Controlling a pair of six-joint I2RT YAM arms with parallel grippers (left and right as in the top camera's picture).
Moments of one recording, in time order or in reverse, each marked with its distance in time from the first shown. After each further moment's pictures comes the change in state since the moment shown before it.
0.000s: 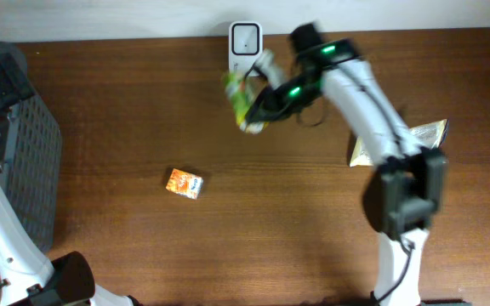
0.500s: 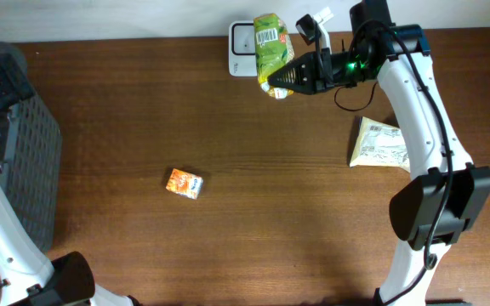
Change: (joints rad) left arm 0.000 0.000 0.000 0.000 0.000 0.000; right arm -0.143 -0.091 0.008 -0.018 -0.525 -0.018
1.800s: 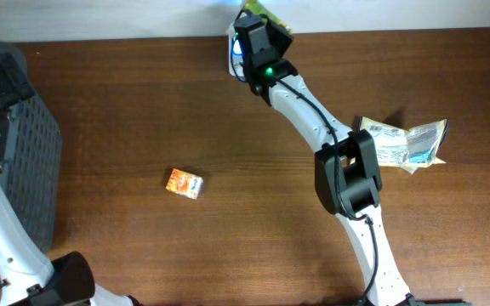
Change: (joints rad) left arm 0.000 0.000 0.000 0.000 0.000 0.000; right arm 0.323 0.472 0.186 1.022 2.203 -0.652
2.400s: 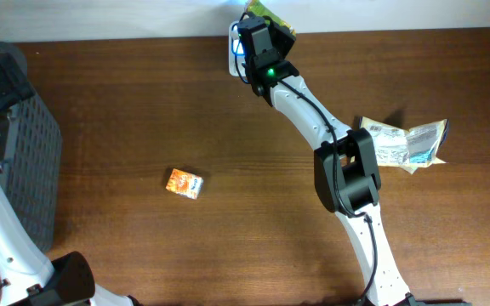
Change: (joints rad) left arm 0.000 0.000 0.000 0.000 0.000 0.000; right arm -0.005 0.023 0.000 0.011 0.014 -0.038
